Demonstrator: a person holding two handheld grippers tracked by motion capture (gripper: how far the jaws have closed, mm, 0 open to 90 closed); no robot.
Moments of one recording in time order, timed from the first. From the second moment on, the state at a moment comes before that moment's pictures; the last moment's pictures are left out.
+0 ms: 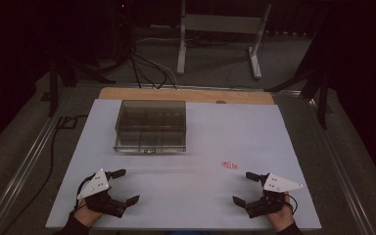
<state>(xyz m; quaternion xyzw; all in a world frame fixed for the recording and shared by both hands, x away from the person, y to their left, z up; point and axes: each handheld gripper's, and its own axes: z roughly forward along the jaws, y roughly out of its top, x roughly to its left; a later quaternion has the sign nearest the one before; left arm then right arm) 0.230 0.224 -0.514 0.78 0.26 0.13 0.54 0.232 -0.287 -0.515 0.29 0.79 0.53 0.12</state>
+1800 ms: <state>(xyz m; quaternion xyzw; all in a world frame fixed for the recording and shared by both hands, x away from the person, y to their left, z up) 0.228 0.221 -0.514 0.79 0.26 0.12 0.55 0.221 -0.261 -0.472 0.23 0.79 0.56 0.10</state>
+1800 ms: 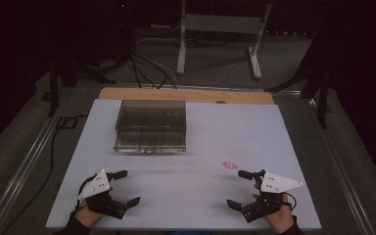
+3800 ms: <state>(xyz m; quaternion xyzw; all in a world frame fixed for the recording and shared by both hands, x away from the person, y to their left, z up) 0.230 0.219 -0.515 0.79 0.26 0.11 0.55 0.309 -0.289 -0.480 0.33 0.78 0.51 0.13</state>
